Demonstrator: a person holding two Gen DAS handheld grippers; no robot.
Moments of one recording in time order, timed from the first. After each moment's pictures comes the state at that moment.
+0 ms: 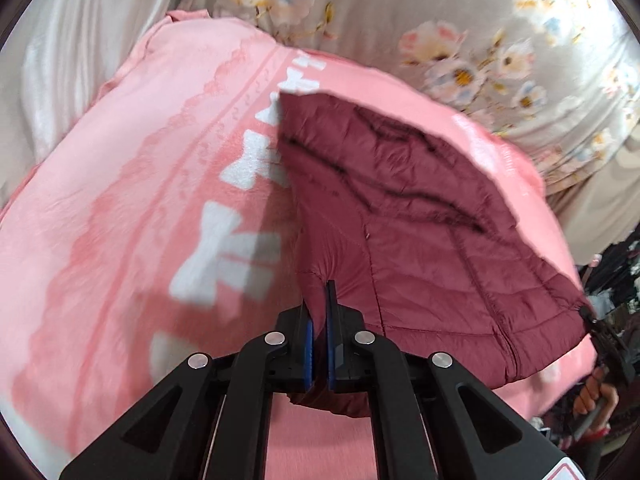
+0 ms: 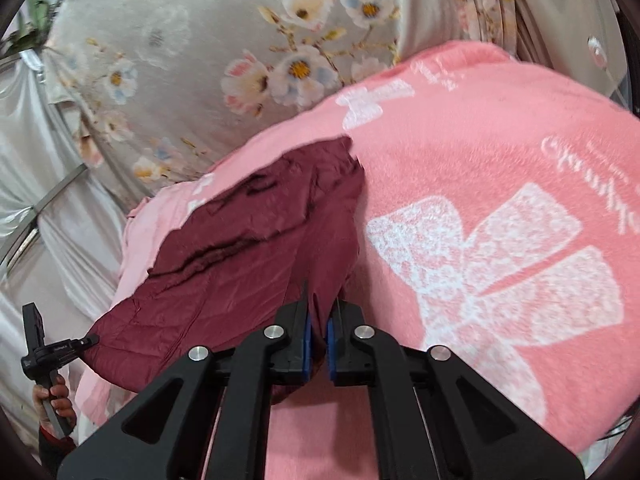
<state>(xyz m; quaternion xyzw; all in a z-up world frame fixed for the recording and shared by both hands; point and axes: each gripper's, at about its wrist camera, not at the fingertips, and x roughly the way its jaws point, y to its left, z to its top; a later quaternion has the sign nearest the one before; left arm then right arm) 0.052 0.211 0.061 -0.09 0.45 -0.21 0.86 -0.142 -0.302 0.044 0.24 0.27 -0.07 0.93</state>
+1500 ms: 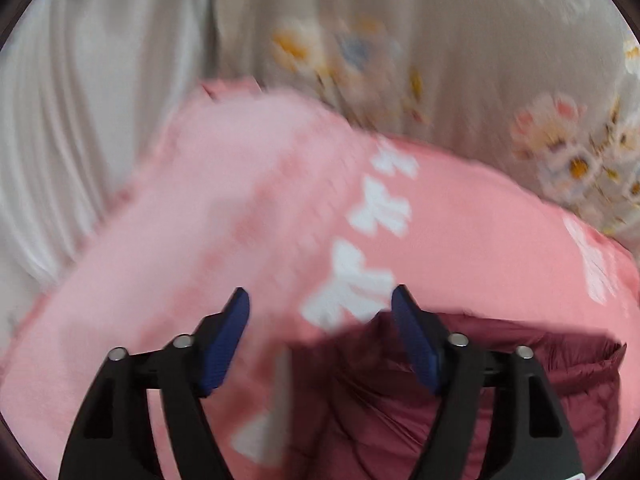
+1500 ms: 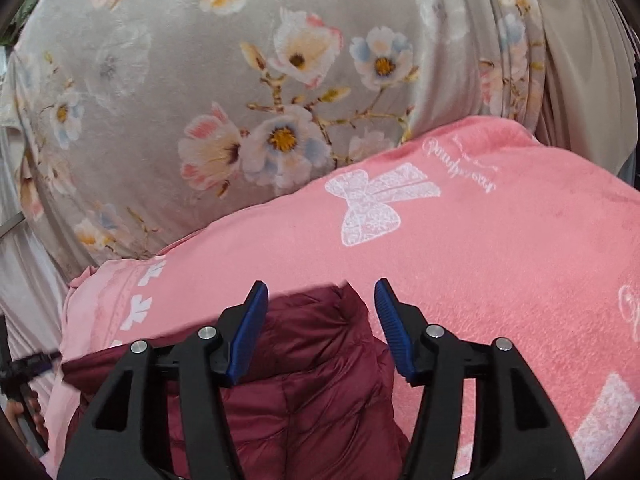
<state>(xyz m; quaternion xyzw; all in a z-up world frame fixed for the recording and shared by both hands) 0.301 0.152 0.071 -0.05 0.34 -0.02 0.94 0.103 -0.329 0.064 0.18 0.21 -0.16 0.95</state>
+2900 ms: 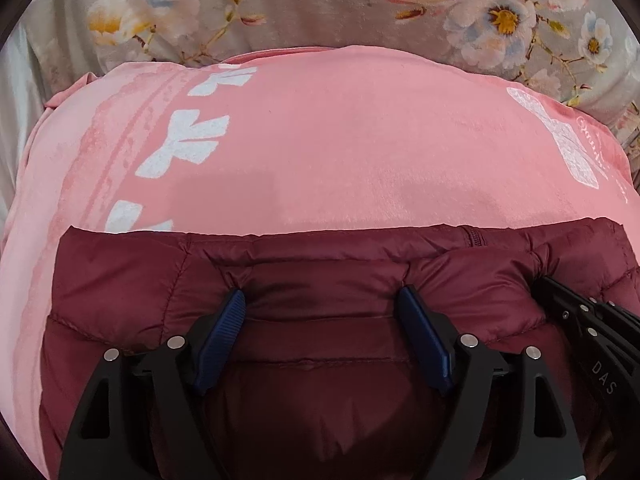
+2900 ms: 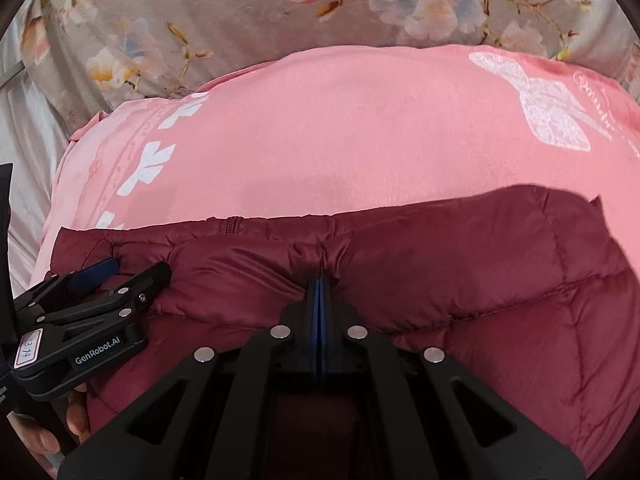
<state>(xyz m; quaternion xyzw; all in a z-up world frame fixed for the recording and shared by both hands) 0.342 -0.053 -0.043 0.07 0.43 -0.15 0.89 0.294 -0.213 -0.073 0.11 0.42 -0.04 0.90</state>
